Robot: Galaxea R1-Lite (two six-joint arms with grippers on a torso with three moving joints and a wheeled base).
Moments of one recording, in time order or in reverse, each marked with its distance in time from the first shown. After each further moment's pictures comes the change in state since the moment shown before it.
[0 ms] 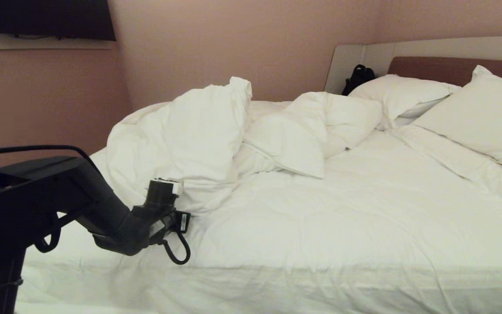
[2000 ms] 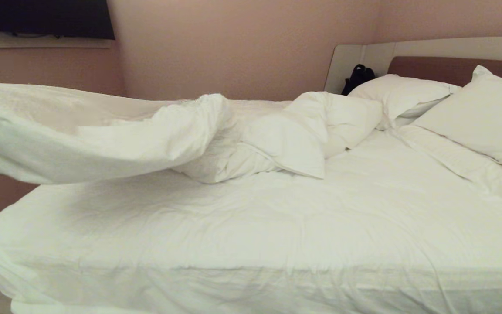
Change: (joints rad) left arm 0.717 -0.877 0.030 0.023 -0.066 -0.135; right arm 0.000 0.000 0.000 0.000 0.001 0.000
